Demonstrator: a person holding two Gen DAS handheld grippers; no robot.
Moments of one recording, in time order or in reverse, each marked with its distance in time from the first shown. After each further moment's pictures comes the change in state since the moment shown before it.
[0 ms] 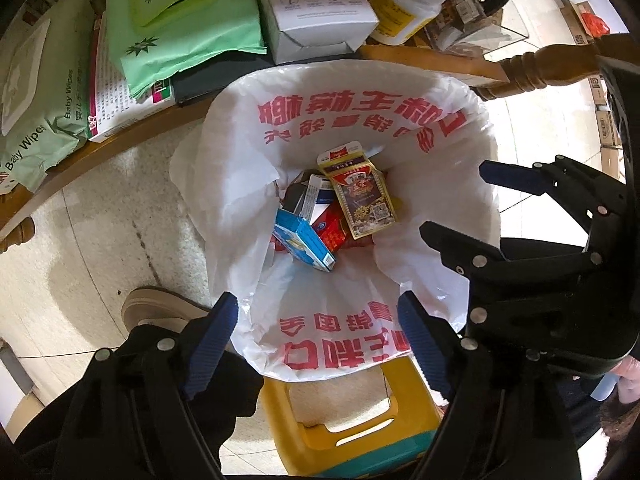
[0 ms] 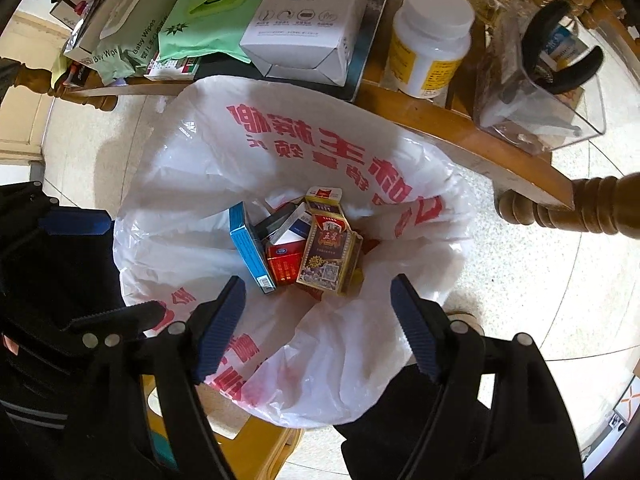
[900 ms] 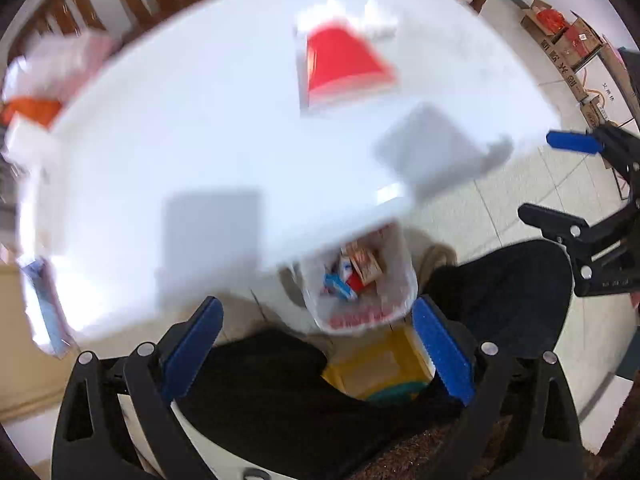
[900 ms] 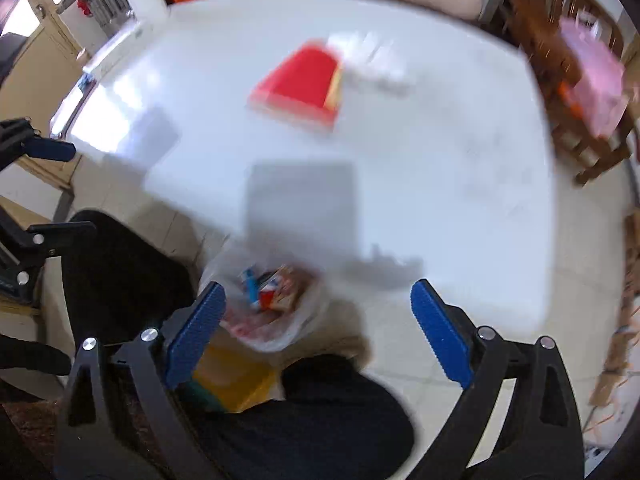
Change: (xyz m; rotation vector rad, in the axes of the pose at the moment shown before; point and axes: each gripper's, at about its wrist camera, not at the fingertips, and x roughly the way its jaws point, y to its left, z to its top) left arm -0.362 -0.116 -0.064 0.152 -0.329 0.281; right arm -0.381 -0.025 -0.042 -0.102 -0.348 -0.109
